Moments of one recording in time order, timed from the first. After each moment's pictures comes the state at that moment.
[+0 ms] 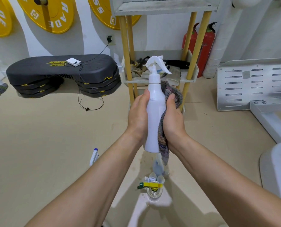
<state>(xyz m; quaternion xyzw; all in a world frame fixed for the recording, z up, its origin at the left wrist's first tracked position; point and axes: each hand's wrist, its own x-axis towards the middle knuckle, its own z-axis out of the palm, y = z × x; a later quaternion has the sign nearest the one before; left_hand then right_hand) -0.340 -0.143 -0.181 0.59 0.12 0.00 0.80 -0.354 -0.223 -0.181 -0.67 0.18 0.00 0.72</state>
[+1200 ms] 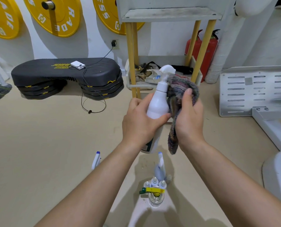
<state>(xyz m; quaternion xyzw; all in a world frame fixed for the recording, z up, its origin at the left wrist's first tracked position) -0.343 -0.116 -0.186 0.90 -0.02 0.18 0.40 -0.350 -0.233 -0.161 -0.64 0.09 -0.19 0.74</state>
